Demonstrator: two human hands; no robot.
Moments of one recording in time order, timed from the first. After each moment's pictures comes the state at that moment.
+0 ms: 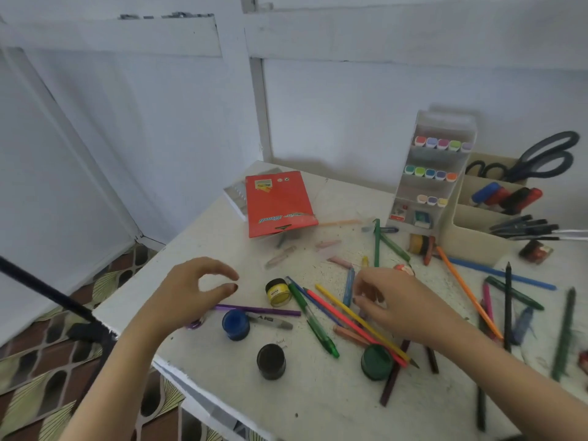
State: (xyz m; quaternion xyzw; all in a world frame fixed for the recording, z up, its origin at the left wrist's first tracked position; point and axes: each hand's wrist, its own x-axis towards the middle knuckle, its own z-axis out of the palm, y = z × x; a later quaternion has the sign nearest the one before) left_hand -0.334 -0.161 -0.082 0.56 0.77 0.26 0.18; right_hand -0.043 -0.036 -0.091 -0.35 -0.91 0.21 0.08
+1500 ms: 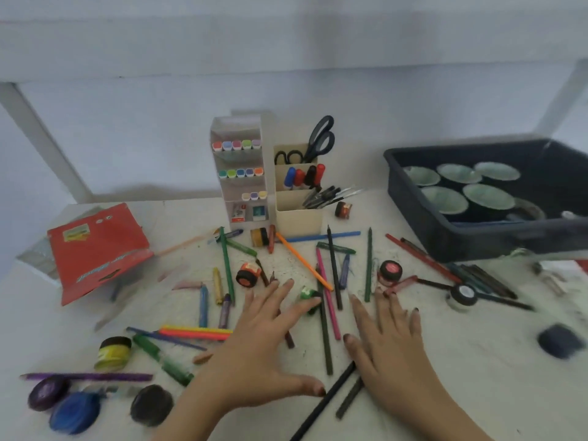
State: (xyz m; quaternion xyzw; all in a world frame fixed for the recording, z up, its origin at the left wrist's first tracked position) left_hand -0.110 -0.102 -0.106 0.85 0.47 0.05 0.22; right_hand 0.100 -0.135 -0.134 -0.71 -0.69 0.14 0.03
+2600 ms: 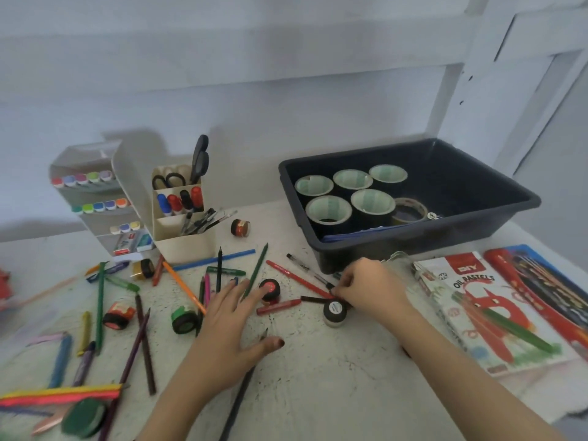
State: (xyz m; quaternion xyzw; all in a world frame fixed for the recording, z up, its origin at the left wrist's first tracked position) left_hand 0.039 -0.070 -0.116 0.83 0.50 0.13 0.21; right_hand 0.284 -0.066 -0.094 -0.79 -0.58 0.18 0.11
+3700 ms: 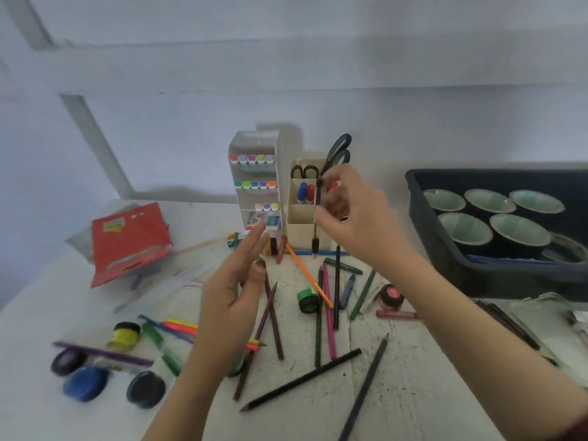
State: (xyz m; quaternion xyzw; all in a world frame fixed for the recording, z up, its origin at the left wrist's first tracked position) left_hand -0.071 -0.097 -0.056 0.61 0.49 0.57 0.27; right_hand 0.104 -0.014 -0.005 -0.45 -0.77 0.17 0.42
